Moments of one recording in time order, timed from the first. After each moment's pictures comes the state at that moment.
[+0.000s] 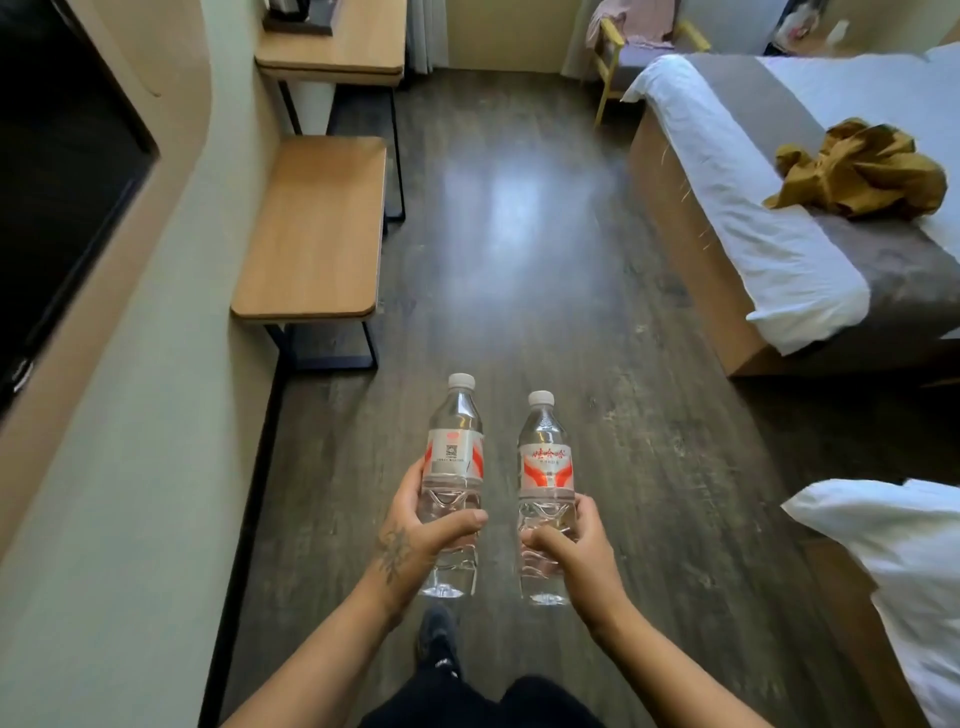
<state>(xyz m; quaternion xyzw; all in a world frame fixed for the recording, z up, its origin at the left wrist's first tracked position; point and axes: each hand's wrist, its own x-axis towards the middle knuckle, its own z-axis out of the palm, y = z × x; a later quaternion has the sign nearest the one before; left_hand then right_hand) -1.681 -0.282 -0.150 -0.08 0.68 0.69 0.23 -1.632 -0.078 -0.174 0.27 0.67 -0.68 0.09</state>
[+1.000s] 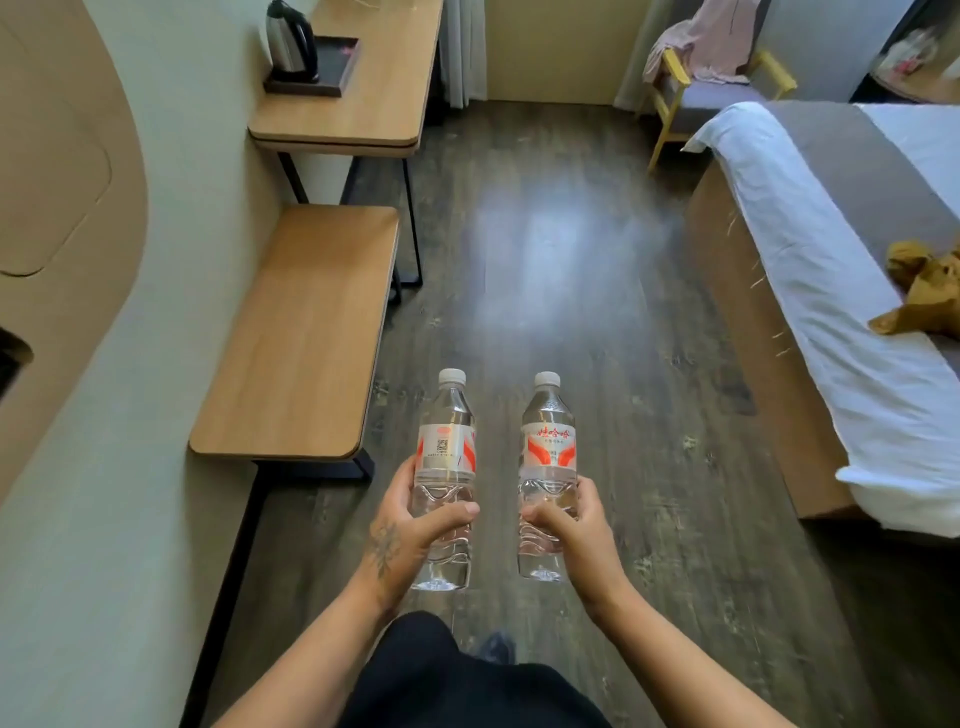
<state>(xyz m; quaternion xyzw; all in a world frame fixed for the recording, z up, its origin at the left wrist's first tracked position) -2.183 -0.164 -0.140 -0.14 0.68 0.70 0.18 -2.167 0.049 -0.173 0.20 0.67 -0.70 0.12</state>
